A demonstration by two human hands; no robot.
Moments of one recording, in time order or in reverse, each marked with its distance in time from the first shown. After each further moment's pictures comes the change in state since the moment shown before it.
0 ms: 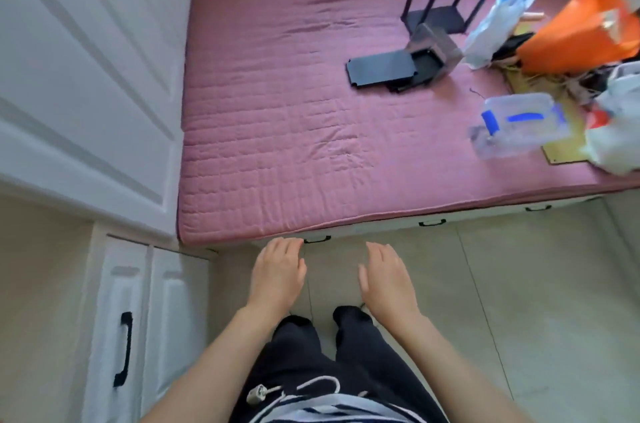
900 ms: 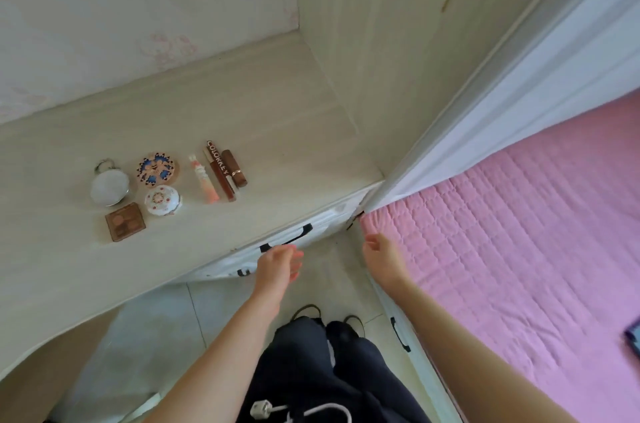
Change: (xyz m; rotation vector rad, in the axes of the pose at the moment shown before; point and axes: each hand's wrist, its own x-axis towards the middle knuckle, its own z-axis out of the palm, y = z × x) left_hand -0.141 -0.185 -0.035 -1.612 1.001 -1.621; right_hand 0.093 -0.337 0.098 -0.001 -0.694 -0.584
